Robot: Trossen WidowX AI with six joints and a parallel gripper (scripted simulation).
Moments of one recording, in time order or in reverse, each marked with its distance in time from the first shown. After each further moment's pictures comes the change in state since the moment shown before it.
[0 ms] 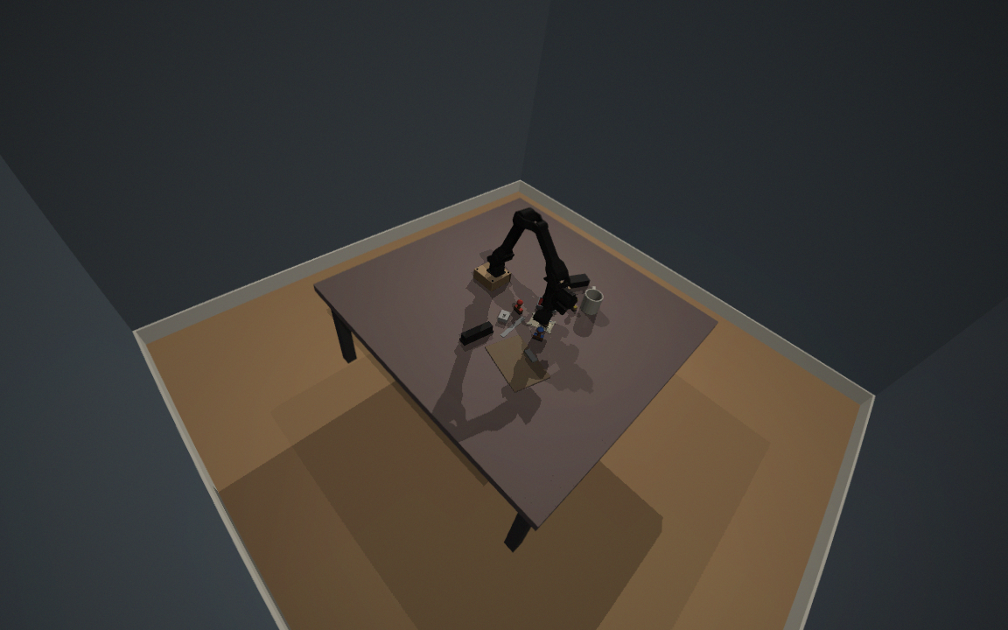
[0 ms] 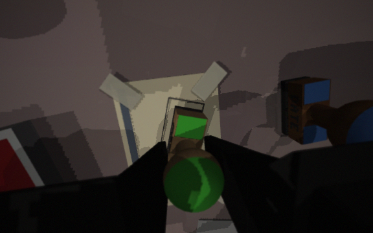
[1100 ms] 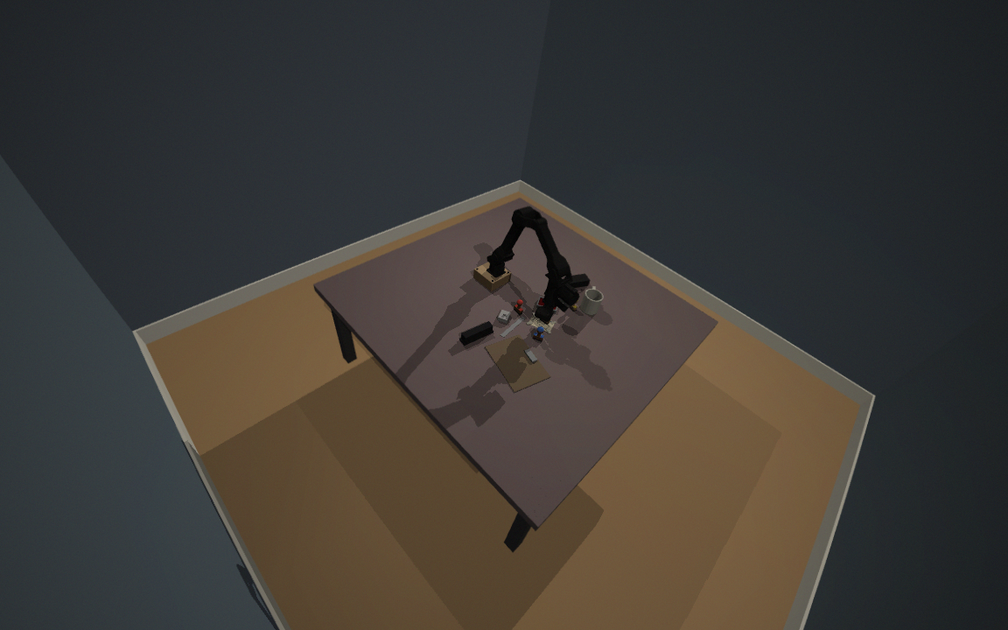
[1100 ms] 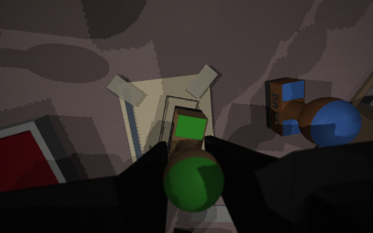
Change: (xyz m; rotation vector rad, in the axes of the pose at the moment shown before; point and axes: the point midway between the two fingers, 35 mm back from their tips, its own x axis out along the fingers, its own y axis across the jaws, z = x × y) arm -0.020 -0.001 0.003 0.000 0.001 -0.001
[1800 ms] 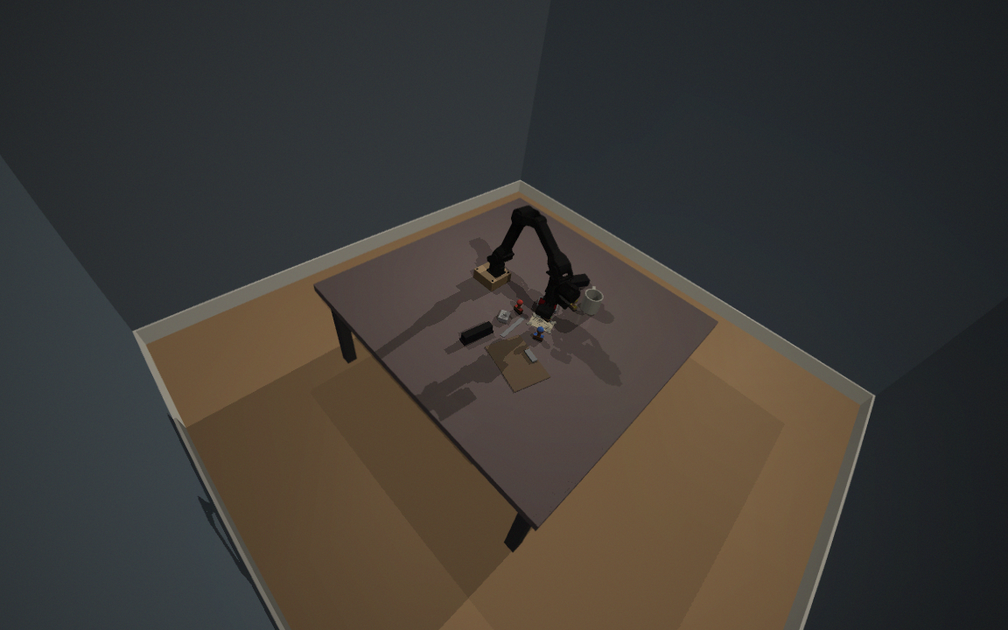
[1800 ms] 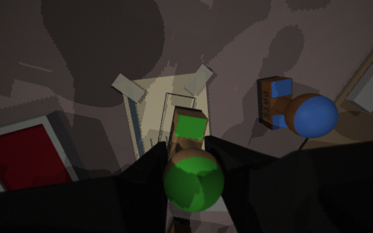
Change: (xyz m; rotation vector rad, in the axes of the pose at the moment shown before) arm -0.014 0.000 0.001 0.000 0.003 0.000
